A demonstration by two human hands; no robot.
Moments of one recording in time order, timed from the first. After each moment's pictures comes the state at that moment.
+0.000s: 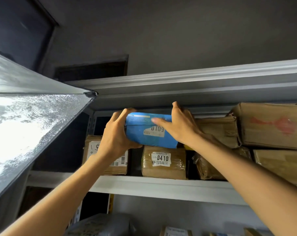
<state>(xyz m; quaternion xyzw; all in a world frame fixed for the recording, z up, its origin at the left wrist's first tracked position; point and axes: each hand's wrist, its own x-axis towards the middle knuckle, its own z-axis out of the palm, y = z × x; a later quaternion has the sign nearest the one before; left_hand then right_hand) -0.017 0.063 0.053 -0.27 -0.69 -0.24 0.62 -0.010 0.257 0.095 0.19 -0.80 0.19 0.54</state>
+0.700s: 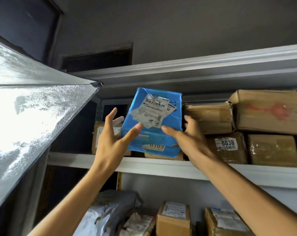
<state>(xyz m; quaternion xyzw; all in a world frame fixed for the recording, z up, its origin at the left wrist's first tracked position) 0.052 0.086 -0.016 -0.27 -0.62 -0.54 0.50 0.029 0.270 0.016 0.31 -0.65 0.60 0.34</state>
